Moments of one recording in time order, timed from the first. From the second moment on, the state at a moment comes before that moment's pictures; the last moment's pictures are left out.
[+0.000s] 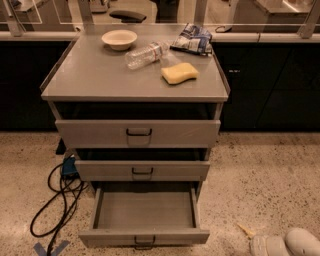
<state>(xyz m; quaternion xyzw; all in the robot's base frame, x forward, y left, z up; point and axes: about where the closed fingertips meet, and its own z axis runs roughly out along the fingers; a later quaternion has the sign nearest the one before) 0.388 -0.325 0.282 -0.64 0.69 0.13 0.30</state>
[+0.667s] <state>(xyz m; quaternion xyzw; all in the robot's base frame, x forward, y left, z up) 0.394 -0.243 0.155 -0.65 0.65 0.32 0.23</state>
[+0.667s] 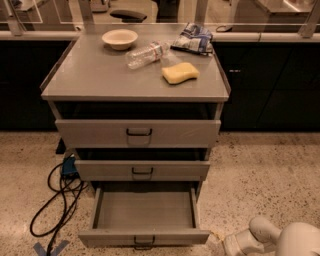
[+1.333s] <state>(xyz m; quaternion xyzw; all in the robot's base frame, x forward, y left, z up) 0.381 -0.256 0.161 -0.64 0.66 0.31 0.24</state>
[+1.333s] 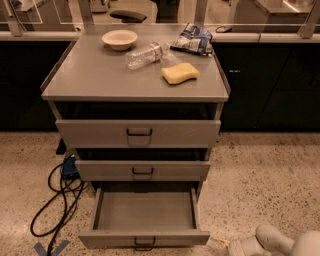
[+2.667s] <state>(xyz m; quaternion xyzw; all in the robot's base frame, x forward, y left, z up) 0.365 -0.230 0.130 -0.65 0.64 0.37 0.18</state>
